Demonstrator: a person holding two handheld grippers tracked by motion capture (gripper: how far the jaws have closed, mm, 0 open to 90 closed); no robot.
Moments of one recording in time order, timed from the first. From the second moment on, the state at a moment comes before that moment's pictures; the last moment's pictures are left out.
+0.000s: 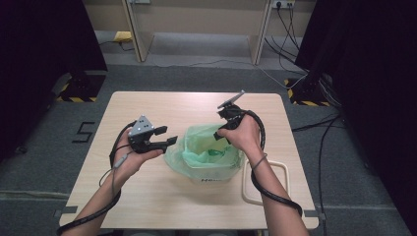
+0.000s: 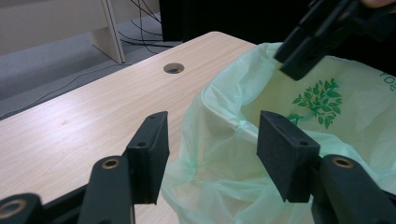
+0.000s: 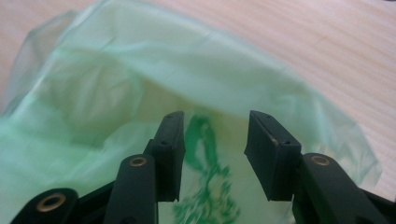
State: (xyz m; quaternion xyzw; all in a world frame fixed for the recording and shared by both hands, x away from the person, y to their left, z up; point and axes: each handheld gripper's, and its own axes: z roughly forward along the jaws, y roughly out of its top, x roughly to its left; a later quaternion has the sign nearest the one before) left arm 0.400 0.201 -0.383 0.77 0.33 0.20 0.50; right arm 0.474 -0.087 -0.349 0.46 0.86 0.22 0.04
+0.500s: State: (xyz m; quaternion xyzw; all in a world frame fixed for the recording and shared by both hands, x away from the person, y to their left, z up) left arm 0.398 0.204 -0.387 0.77 0.33 0.20 0.50; right arm 0.422 -0.094 -0.363 0.41 0.90 0.15 0.00
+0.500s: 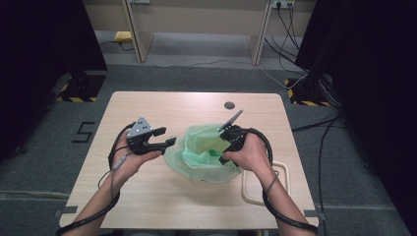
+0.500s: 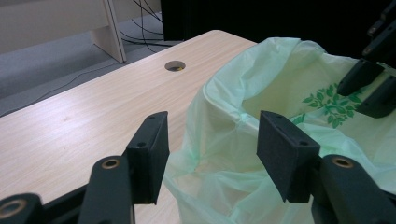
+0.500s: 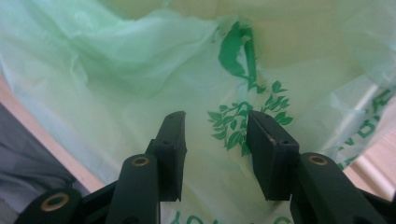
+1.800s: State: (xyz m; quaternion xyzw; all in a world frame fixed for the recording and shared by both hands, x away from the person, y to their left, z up) left arm 0.389 0.249 -0.387 0.72 0.39 0.23 0.53; right arm 0.384 -0.274 -0.388 0.63 0.70 0.30 0.16
